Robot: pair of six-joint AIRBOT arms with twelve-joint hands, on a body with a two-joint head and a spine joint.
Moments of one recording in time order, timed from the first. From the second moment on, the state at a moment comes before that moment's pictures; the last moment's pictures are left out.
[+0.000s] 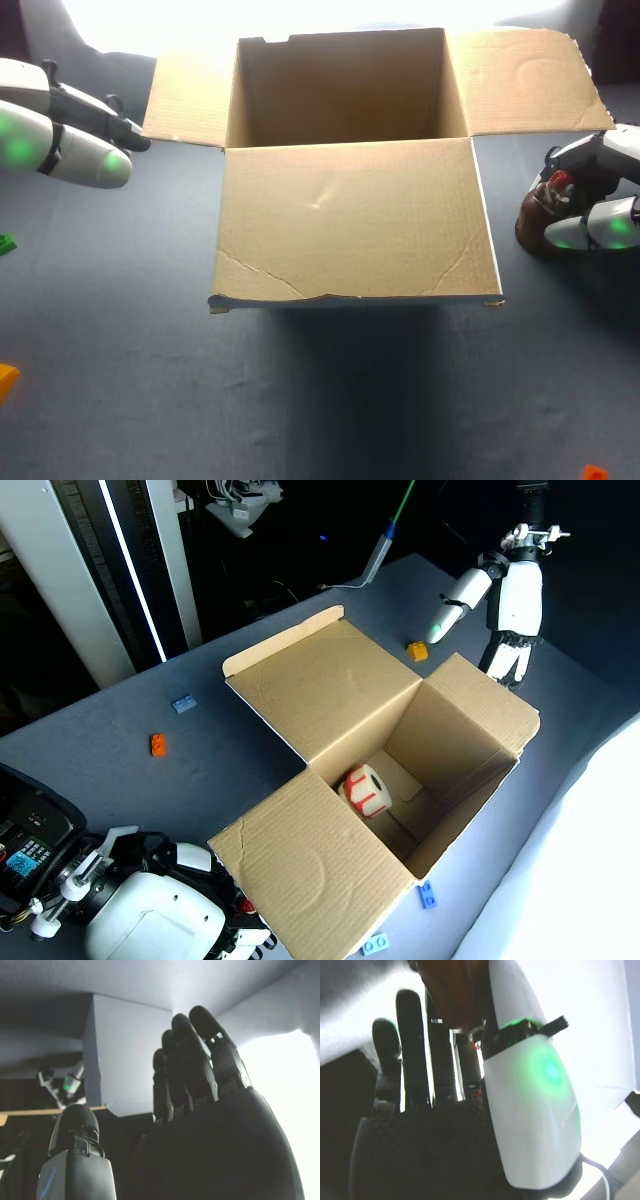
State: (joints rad) left arm 0.17 -0.88 1.47 2.08 -0.54 -1.55; right arm -0.48 -1.15 1.41 0.49 0.42 -0.71
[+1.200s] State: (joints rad) left arm 0.18 -0.84 1.36 1.98 -0.41 -1.63; right arm -0.25 -0.79 1.20 0.47 0.32 -0.75
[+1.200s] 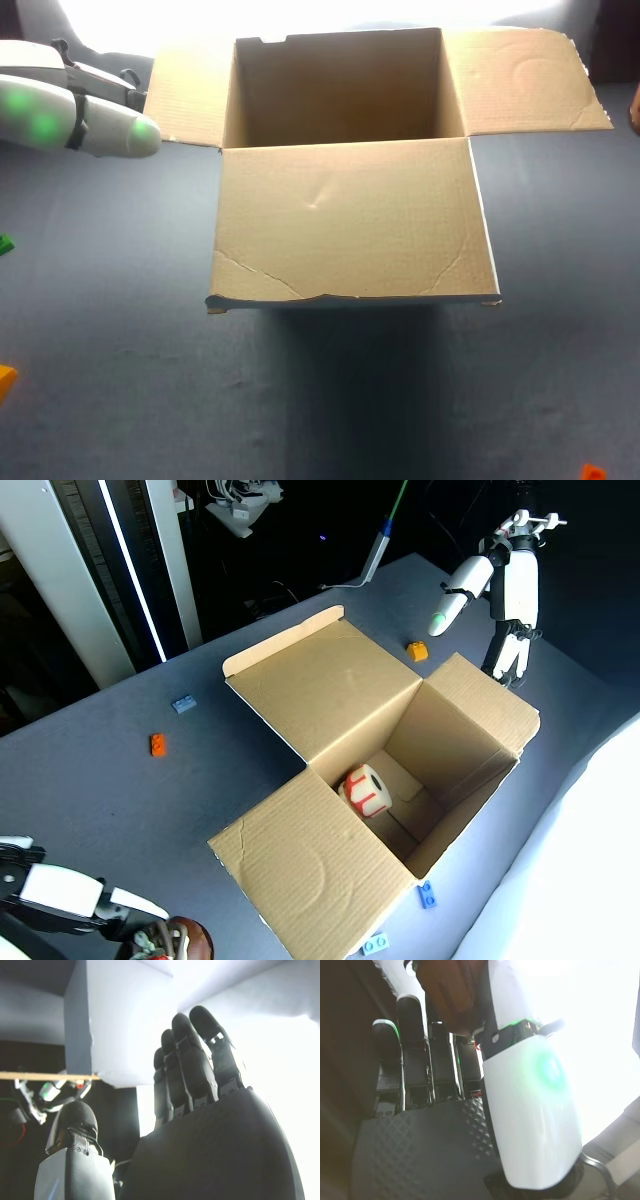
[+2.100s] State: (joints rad) left arm 0.18 -0.84 1.33 1.98 -0.41 -1.71; right arm -0.05 -0.88 1.09 0.31 0.31 -0.75
